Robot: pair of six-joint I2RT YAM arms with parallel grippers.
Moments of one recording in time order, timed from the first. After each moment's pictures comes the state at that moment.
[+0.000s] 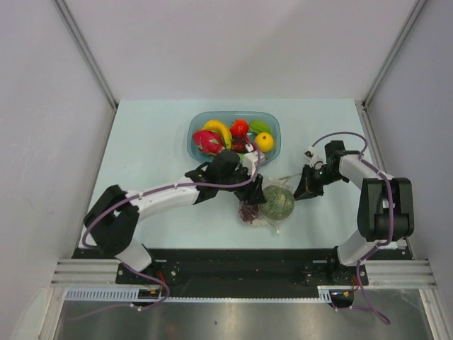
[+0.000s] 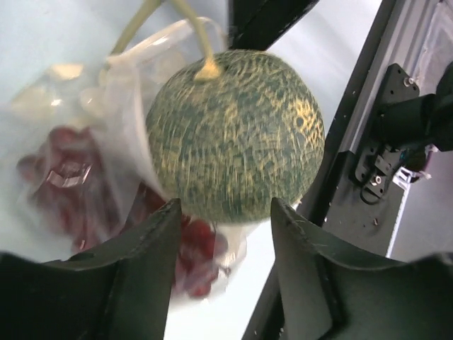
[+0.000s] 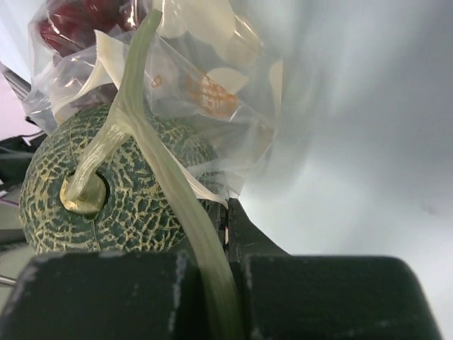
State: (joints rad) left arm -0.85 1.54 0.98 -0.02 0.43 -0.26; right arm 0.00 1.60 0.96 -0.79 -0.70 0.09
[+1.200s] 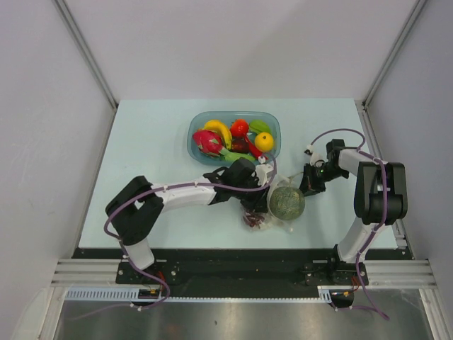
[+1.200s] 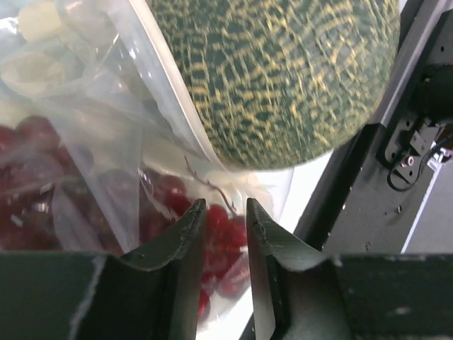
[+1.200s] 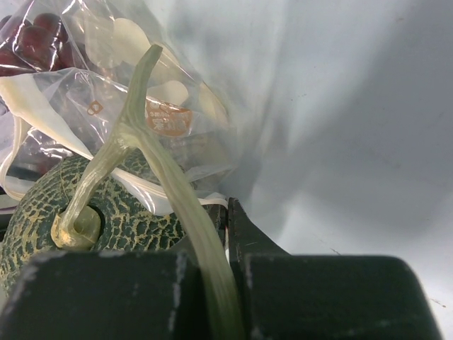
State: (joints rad) left arm -0.92 1.73 1.06 -0.10 0.40 -0.26; right arm -0.04 1.79 1.05 -0.76 -0.68 -0.11
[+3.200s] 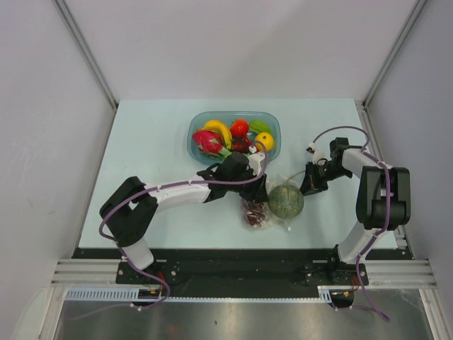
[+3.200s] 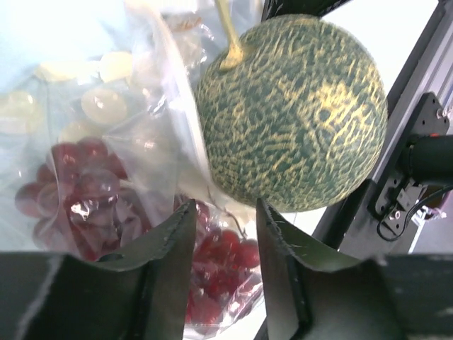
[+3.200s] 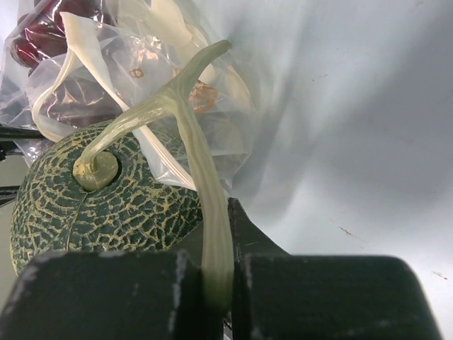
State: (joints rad) left arm -0.87 1.70 1.04 0.01 0.34 -0.37; right arm -0.06 1.74 1.06 -0.81 -0.71 -0.16
